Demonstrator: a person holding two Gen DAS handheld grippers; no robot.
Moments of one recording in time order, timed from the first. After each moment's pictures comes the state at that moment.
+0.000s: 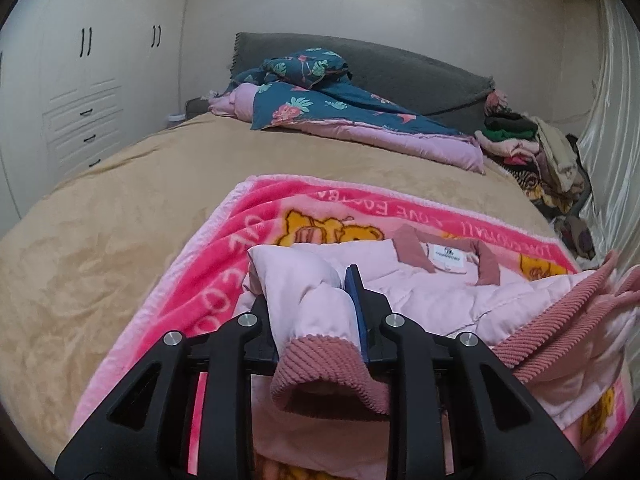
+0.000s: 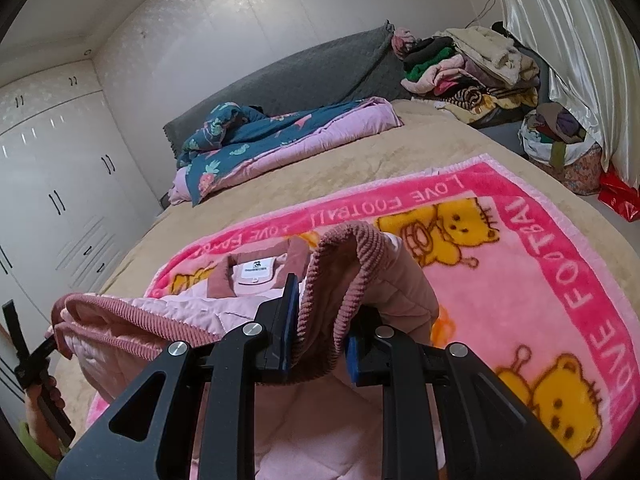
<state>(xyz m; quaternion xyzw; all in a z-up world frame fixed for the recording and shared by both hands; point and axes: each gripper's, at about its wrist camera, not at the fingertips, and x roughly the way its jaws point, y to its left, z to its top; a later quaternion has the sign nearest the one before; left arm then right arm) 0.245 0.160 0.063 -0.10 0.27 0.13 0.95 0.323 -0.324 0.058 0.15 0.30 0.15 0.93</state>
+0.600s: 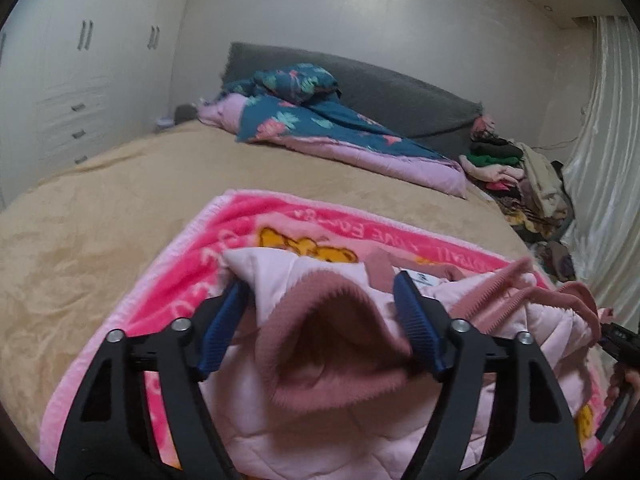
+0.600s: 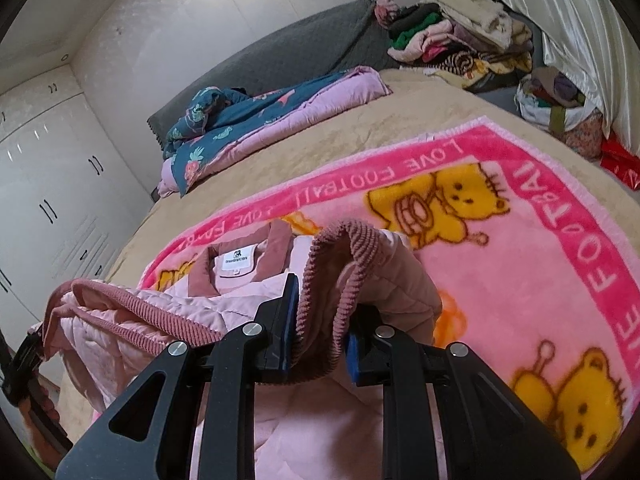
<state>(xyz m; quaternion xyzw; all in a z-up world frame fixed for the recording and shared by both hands) 0.245 0.149 0.073 -0.12 0.23 0.12 0.96 0.376 -0.327 0.018 0.19 0.35 0.15 0.91</state>
